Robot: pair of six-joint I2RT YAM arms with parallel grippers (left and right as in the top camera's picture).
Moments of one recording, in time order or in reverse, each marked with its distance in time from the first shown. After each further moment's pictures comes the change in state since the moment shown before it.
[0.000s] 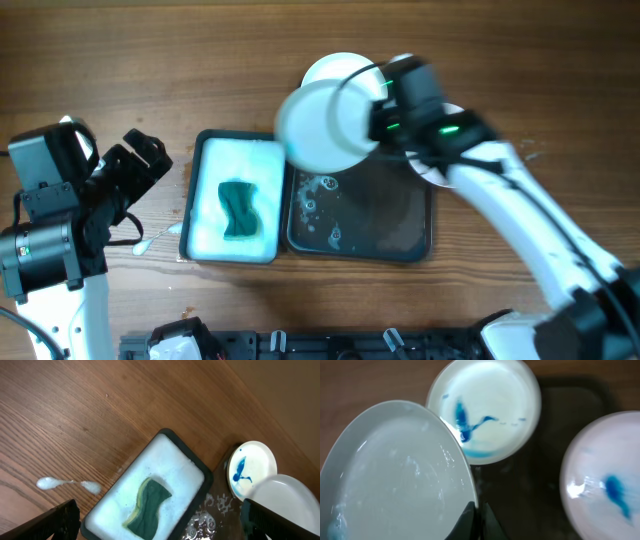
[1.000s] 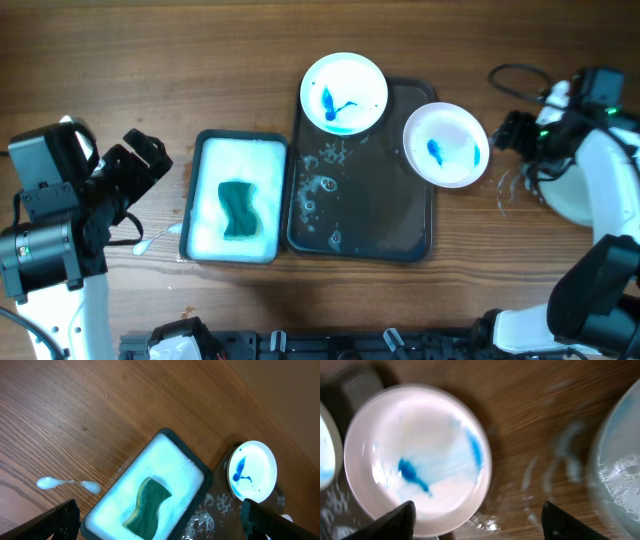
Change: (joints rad) left arm 0.000 0.000 0.000 0.000 0.000 0.000; right arm -0.713 0.100 -0.092 -0.187 -0.257 -0.383
